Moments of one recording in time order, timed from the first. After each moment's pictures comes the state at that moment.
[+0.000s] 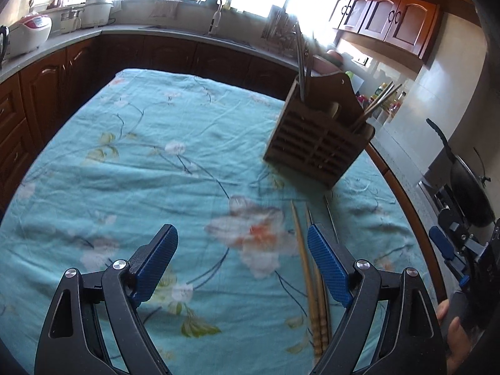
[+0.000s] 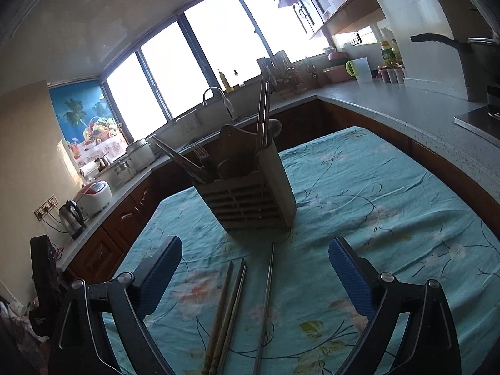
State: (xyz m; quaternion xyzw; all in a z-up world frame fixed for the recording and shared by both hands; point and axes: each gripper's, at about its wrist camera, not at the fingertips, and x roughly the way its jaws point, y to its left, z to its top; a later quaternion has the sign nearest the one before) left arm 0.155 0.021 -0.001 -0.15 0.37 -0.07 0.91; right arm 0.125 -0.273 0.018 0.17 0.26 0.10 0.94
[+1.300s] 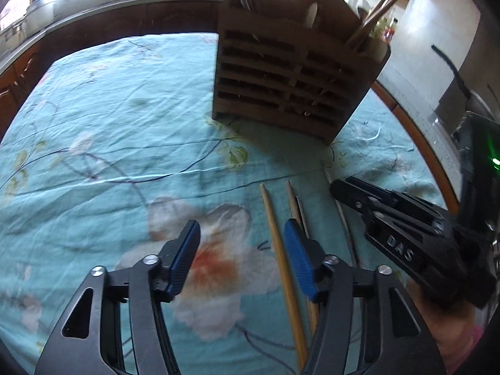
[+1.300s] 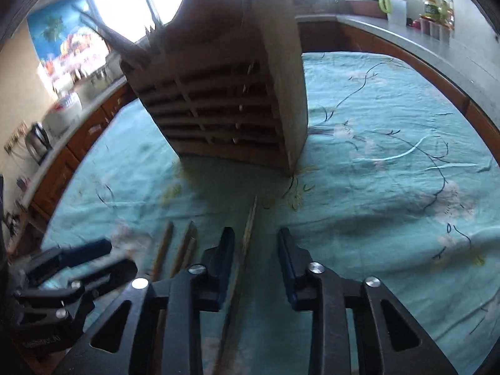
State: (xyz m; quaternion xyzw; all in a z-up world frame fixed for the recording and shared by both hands) left arm 0.254 -0.064 -0.049 -0.04 0.48 -0.13 0.87; right arm 0.244 -0.231 -0.070 0.05 0.45 0.11 0.88
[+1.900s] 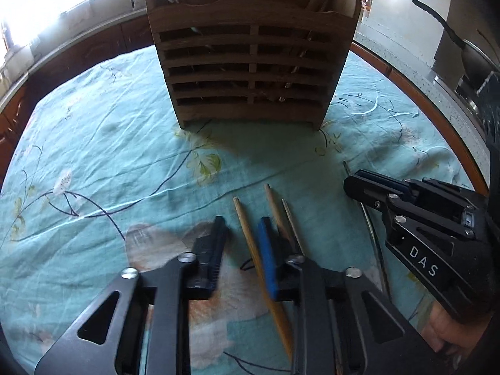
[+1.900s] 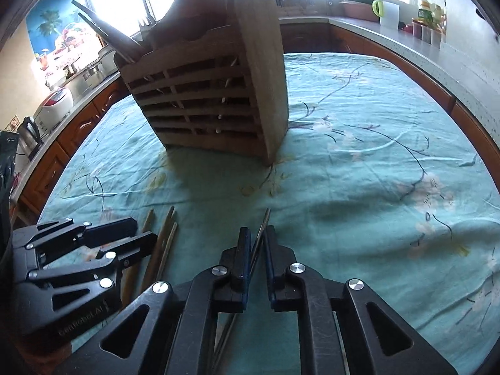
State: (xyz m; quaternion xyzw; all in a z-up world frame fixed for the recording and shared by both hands) left arm 0.261 -0.103 -0.058 0.06 0.47 -0.14 0.87; right arm 0.231 -0.241 -0.071 0.05 0.45 0.09 0.89
